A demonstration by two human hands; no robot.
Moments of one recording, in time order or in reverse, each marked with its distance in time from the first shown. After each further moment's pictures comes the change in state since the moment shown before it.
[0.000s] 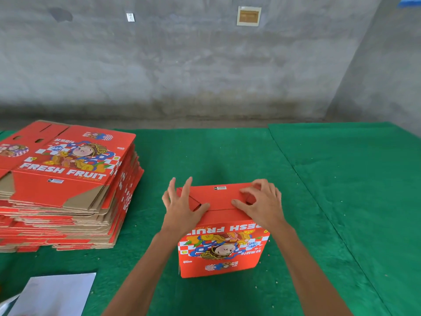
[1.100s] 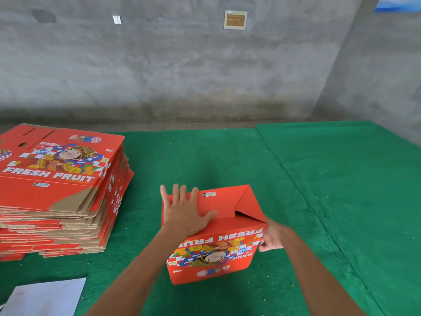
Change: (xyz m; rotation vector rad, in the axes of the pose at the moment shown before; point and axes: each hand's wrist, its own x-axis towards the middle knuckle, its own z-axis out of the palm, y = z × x) left_hand 0.004 0.020 0.027 0.722 -0.092 0.117; right_hand -0.040 0.063 0.018 1.031 -0.838 0.862
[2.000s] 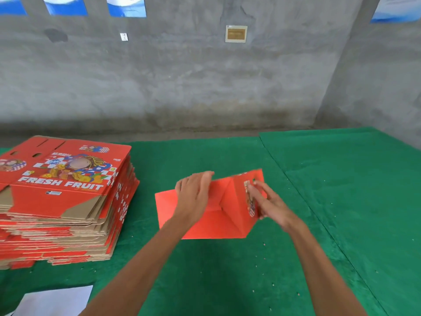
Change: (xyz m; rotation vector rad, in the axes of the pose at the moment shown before) left_hand 0.005 0.009 -0.054 -0.927 0.418 0.148; right_hand -0.069 -0.055 0.021 -0.203 0.303 -0.789
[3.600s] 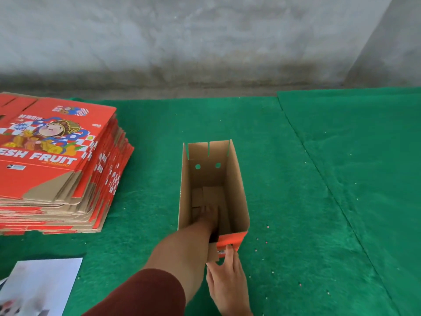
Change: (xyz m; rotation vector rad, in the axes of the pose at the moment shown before) left_hand -0.019 -0.118 0.168 0.667 -1.072 -0.576; right_hand -0.075 0.174 0.155 -0.848 0.050 -0.292
